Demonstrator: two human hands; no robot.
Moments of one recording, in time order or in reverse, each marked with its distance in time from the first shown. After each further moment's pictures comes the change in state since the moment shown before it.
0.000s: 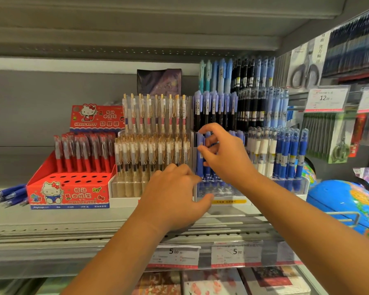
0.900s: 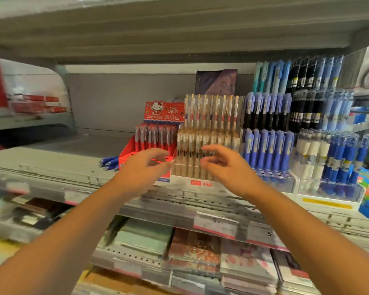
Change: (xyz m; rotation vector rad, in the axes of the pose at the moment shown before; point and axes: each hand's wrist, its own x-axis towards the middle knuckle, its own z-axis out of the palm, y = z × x) left_hand -0.103 -0.078 -0.091 -0.591 0.145 -0.574; right_hand -0.038 -0.069 0.042 0.512 -0.403 0.140
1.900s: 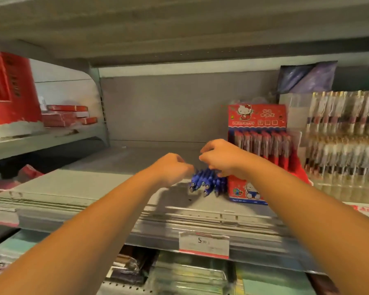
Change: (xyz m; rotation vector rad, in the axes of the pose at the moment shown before) left_hand 0.124 -0.188 -0.184 0.124 -0.291 -0.187; right_hand 0.219 -0.079 0.264 -0.287 -0.053 0.384
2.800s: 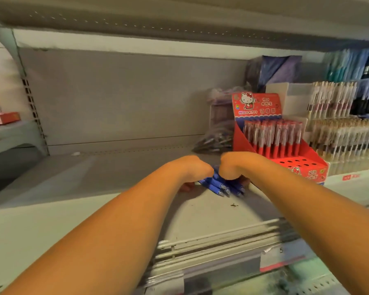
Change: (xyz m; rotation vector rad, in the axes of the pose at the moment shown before) left_hand 0.112 -0.055 -0.012 0.033 -0.497 0.132; right_hand 0.057 -0.033 0.068 -0.740 -0.068 0.598
